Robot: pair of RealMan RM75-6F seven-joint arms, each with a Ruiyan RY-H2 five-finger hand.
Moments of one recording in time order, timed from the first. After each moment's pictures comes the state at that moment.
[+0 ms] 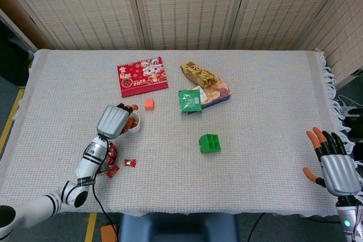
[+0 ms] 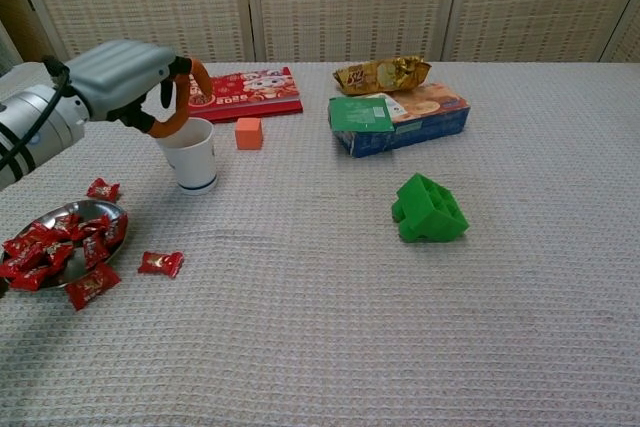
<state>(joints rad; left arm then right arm) -0.74 -1.67 -0.20 -1.09 1.36 1.12 0.24 0.07 -1.11 0.04 -1.63 -1.52 1.46 -0.10</state>
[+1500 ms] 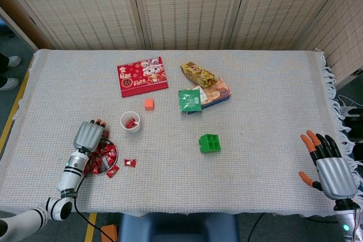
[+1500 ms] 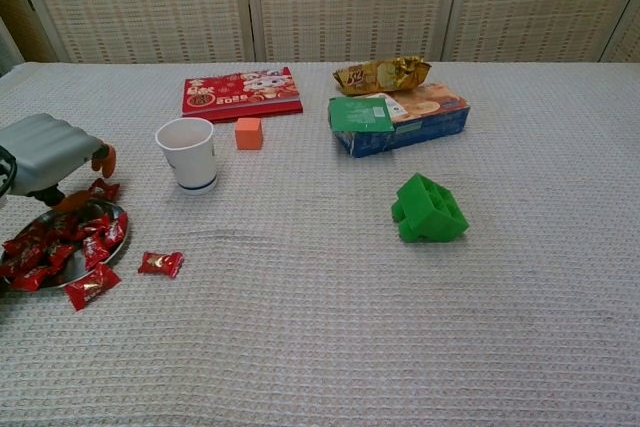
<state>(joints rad) -0.62 -1.68 -0.09 -0.98 1.20 1.03 0.59 0.07 -1.09 0.01 -1.64 -1.57 1.47 -0.09</state>
